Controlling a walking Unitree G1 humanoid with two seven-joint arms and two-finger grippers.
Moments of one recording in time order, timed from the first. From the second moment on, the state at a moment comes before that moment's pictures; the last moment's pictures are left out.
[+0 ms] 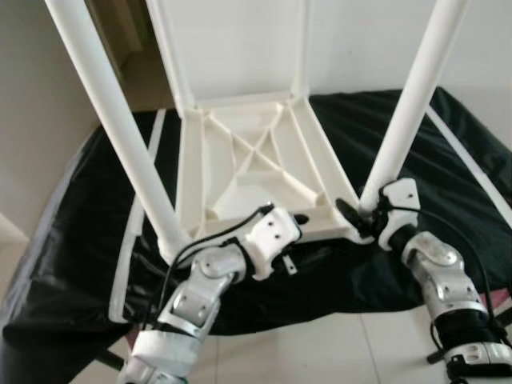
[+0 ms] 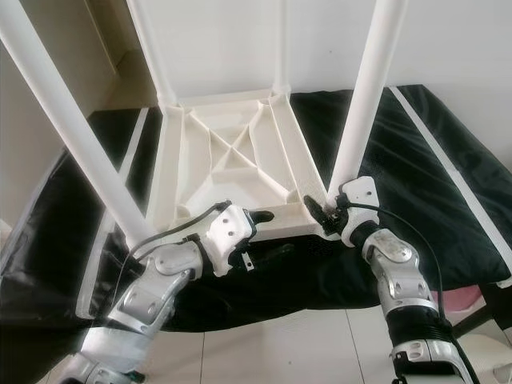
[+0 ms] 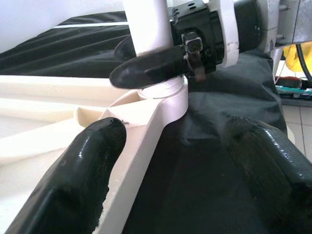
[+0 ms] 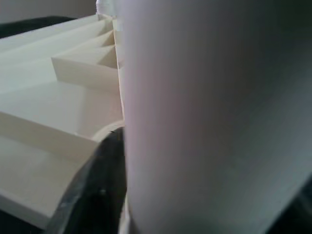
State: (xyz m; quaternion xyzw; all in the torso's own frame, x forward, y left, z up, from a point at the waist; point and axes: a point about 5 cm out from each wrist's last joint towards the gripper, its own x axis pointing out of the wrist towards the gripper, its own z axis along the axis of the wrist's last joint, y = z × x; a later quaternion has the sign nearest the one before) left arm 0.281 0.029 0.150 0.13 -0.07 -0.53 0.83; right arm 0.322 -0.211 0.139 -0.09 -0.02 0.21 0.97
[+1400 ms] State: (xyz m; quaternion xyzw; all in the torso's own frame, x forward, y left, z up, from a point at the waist) left arm 0.273 0.028 0.145 0.13 -0.06 -0.54 0.83; right arm 0.298 -0.173 0.132 0.03 -0.02 -0.18 0.98
